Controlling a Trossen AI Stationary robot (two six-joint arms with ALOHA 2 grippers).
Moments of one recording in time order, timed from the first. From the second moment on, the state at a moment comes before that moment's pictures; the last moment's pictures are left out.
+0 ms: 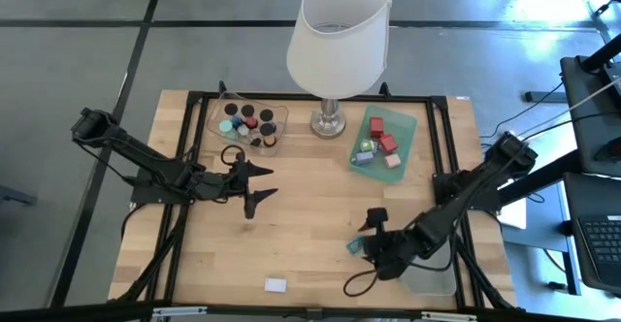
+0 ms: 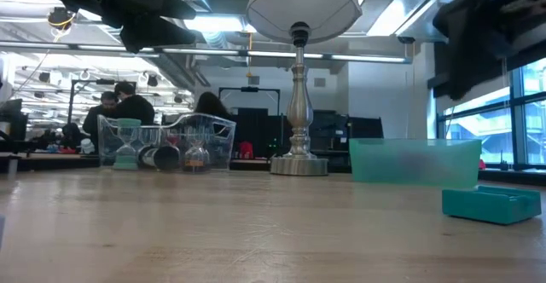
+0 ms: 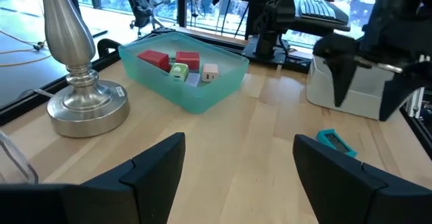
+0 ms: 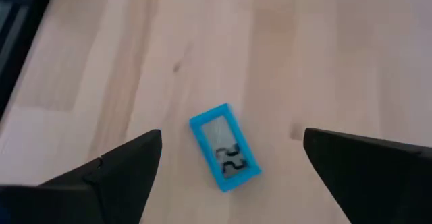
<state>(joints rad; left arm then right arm) -0.39 1.01 0.45 0.26 -0.66 -0.33 0.75 1.59 0.98 -0.48 0.41 0.45</state>
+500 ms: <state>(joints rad) -0.39 1.01 0.45 0.26 -0.66 -0.33 0.67 1.74 0.97 -0.30 0.18 0.25</state>
